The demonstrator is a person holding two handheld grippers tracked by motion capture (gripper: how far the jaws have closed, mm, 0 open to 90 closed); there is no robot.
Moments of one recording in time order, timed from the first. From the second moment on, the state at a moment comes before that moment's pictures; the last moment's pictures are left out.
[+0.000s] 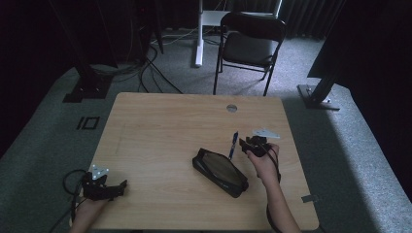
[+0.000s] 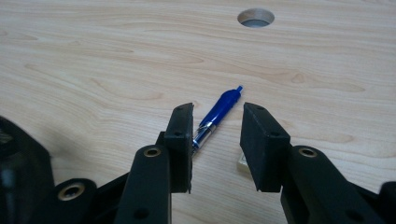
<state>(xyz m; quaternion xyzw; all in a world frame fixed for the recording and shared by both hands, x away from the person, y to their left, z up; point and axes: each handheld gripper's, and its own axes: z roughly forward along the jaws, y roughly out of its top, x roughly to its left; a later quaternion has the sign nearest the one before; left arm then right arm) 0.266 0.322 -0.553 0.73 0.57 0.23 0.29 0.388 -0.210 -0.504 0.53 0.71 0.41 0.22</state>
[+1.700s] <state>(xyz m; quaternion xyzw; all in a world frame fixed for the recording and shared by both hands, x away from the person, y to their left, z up) 0.266 0.322 -0.553 0.73 0.57 0.23 0.29 0.413 -0.209 -0.548 0.59 0.70 0.33 0.24</state>
